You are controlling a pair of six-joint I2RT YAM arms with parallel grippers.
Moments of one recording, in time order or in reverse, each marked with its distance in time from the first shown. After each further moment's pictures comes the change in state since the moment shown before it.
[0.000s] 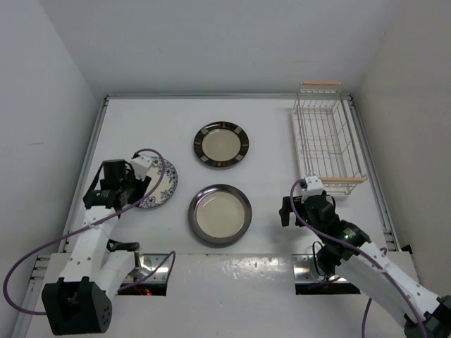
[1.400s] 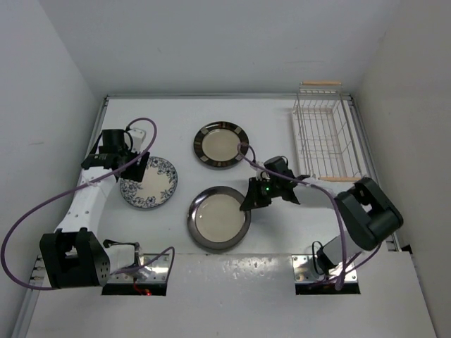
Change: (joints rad) left arm 0.016 0.345 0.330 -0.067 -0.070 -0.154; right arm -0.097 1.156 0.349 0.538 -0.846 0.169
